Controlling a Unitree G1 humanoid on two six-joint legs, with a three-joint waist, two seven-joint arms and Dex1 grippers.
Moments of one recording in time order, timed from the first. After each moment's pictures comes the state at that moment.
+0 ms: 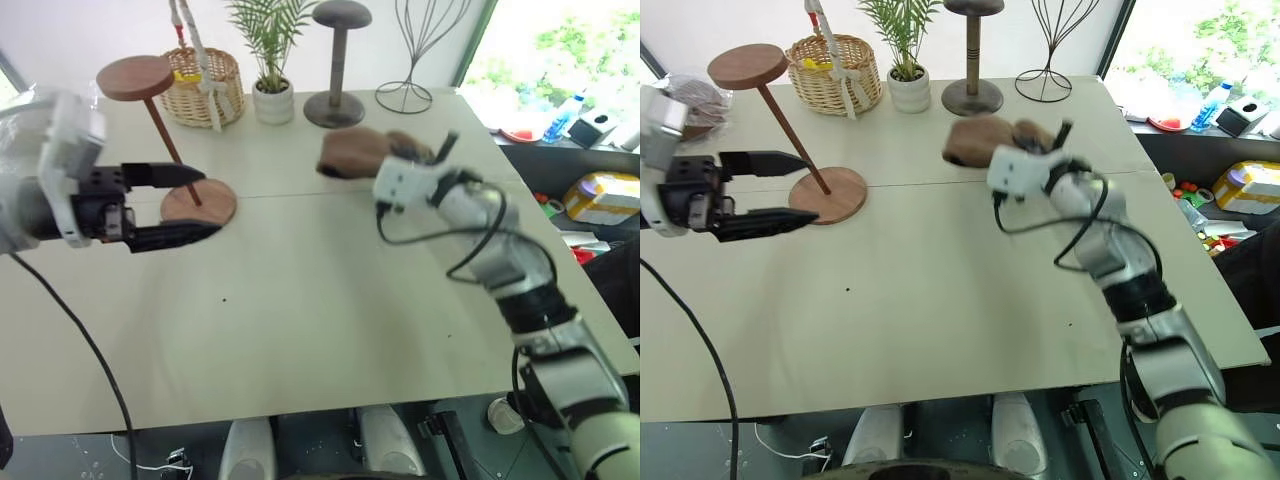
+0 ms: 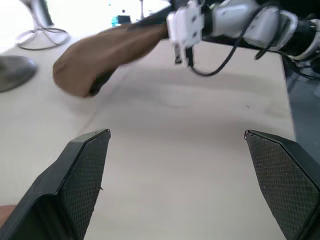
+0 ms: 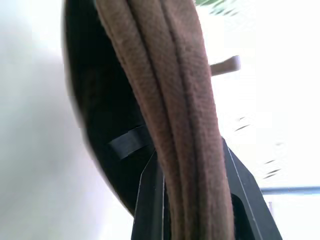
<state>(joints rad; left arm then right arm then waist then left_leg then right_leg) -0.43 1.08 0.47 -0.28 -0.89 0.88 -1.07 -0.93 -0.55 0.26 0.15 -0.53 0.07 0.44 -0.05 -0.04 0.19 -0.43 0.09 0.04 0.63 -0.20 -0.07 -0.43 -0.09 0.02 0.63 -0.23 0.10</state>
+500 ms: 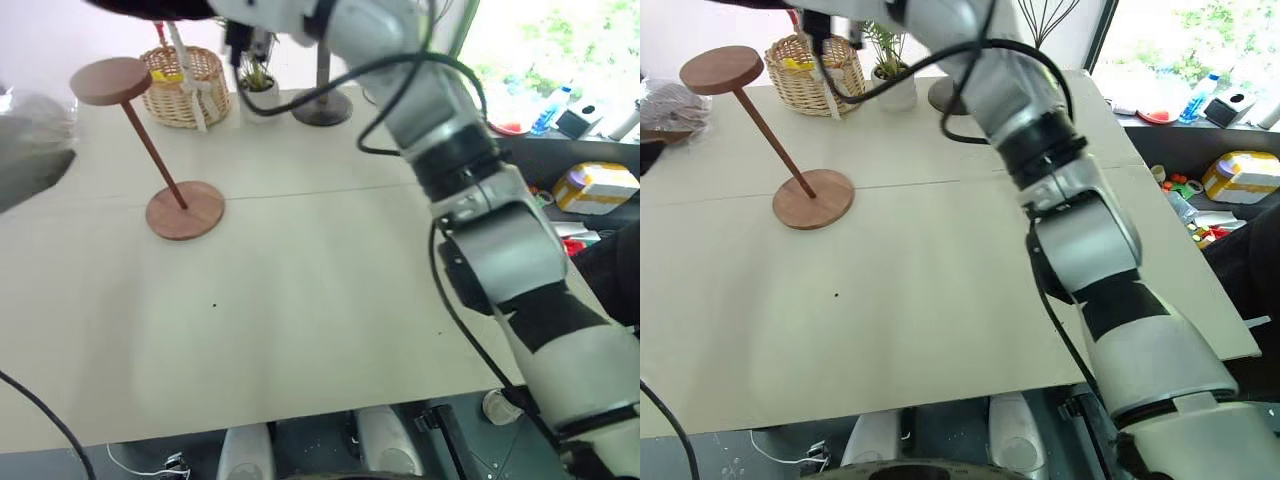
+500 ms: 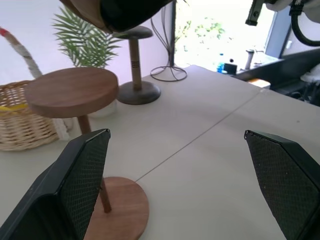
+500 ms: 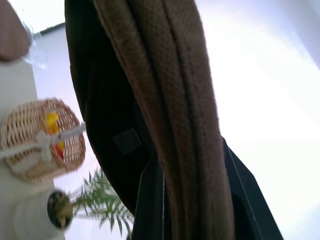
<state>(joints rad) -0.22 1.11 1.00 -0.26 -0.96 1.05 -0.90 -1.62 -0.14 0.30 0.80 -0.44 -0.24 0.33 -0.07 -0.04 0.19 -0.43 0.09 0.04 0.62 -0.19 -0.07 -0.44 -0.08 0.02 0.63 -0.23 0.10</state>
